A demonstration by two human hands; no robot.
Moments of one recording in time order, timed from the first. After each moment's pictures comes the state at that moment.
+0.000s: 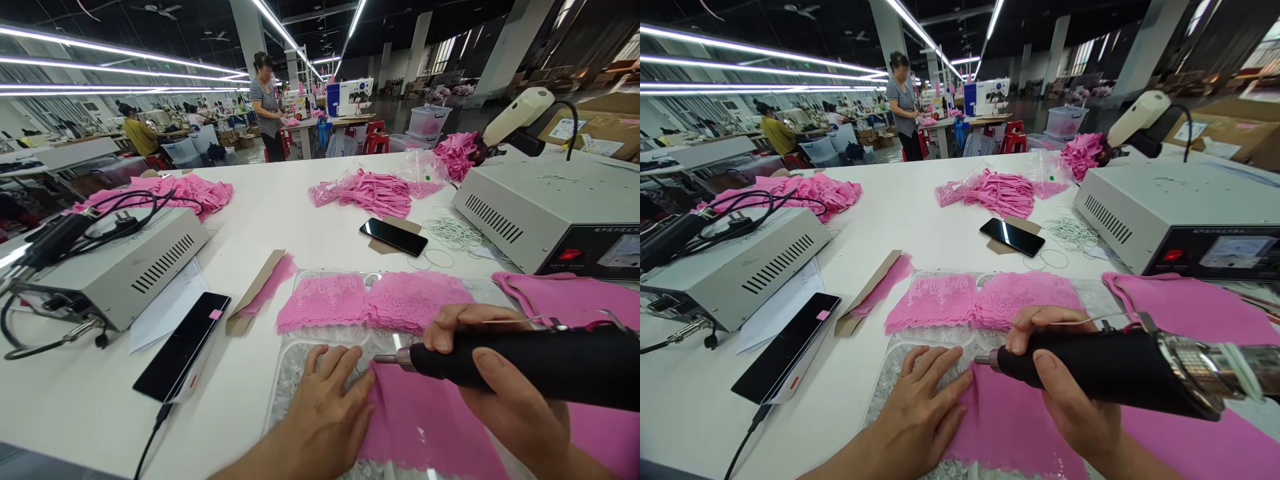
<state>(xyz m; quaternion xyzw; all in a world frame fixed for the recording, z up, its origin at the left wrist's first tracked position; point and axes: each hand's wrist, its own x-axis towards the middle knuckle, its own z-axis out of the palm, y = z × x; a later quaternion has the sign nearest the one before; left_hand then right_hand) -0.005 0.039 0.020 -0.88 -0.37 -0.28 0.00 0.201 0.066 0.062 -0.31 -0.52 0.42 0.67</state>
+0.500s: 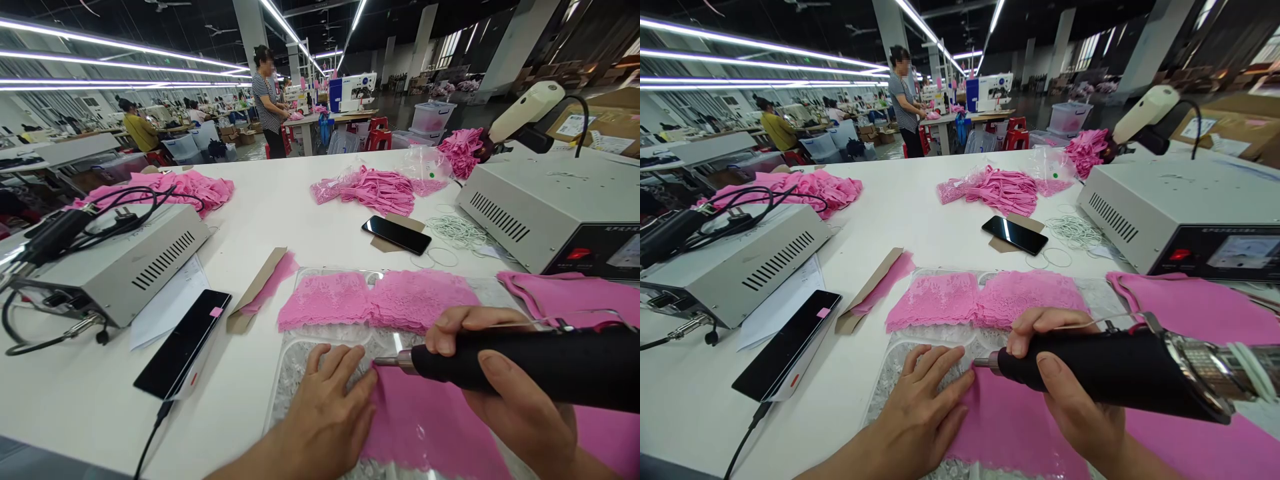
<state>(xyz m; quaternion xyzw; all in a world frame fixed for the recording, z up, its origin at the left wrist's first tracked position) -0.004 0.038 0.018 -0.88 -0.37 -0.28 -0.01 0.200 0.067 0.065 -0.31 -0.52 0.43 0.67</state>
